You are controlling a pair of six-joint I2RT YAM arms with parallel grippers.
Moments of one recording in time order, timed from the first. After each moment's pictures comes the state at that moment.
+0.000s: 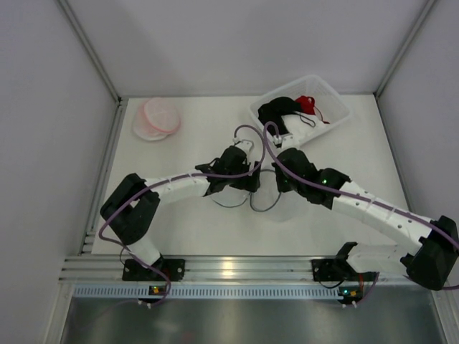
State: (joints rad) left arm -0.78 1.66 1.00 -0.10 -0.02 -0.43; right arm 0.84 1.17 0.98 -0.57 0.35 0.39
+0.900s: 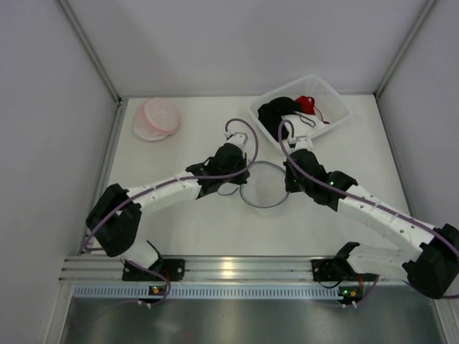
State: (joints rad) left arm -0.81 1.58 0.96 -0.05 -0.11 -0.51; right arm 0.75 1.12 0.88 -0.54 0.34 0.46
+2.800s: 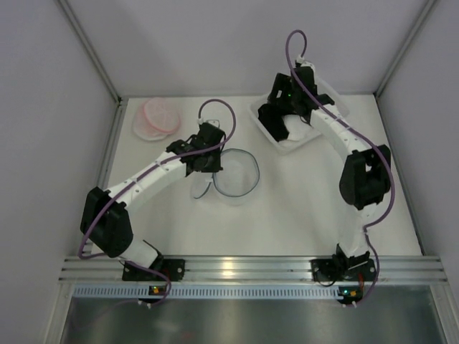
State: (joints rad) left arm -0.63 1.51 1.24 -0.66 -0.22 -0.53; right arm 0.34 1.93 1.76 -0.34 0.09 0.49
